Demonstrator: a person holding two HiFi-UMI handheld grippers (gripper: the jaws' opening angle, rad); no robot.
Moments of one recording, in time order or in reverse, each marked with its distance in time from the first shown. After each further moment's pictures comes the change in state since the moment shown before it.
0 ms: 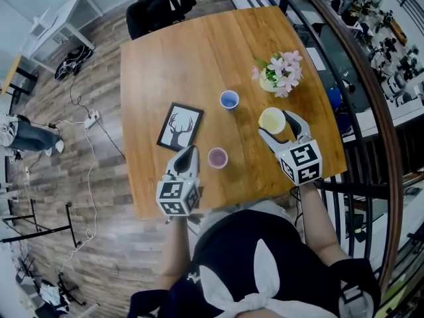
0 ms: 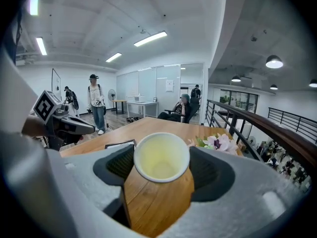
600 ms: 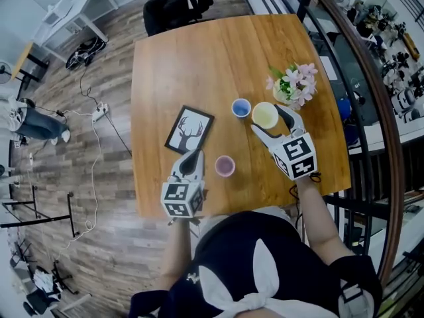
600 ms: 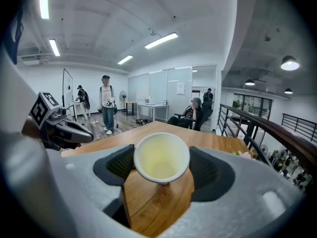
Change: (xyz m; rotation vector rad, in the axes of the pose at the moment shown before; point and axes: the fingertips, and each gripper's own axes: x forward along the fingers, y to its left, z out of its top) left arm 0.009 0.015 0.005 -0.009 0.011 0.040; right arm 0.063 0.014 0.044 -0.073 -0.043 0.120
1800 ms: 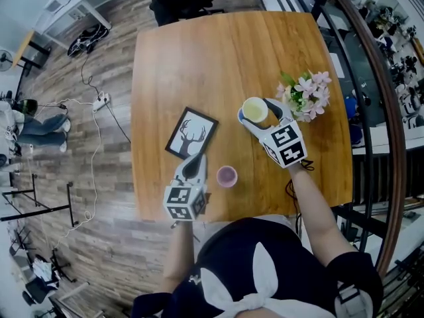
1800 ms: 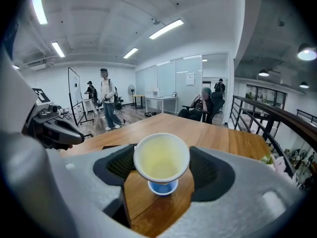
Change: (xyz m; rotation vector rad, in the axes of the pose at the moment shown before) left arm 0.041 0.027 -0.006 -0.092 0.042 0.056; right arm 0.107 -0.013 -0.014 -0.014 0.091 0.133
